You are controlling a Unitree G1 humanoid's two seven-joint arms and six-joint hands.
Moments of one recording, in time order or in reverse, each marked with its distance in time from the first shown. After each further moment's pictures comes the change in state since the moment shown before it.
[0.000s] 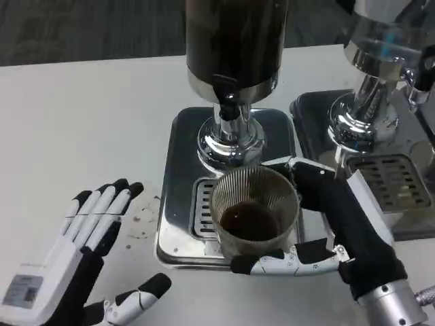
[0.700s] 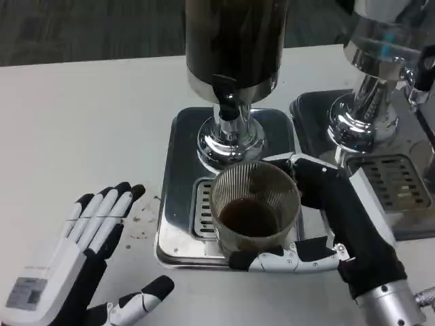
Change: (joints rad) left arm 0.008 -0.008 -0.011 -0.011 0.007 0.020 0.000; right arm 0.011 0.029 -0.001 -0.021 0.000 0.000 -0.005
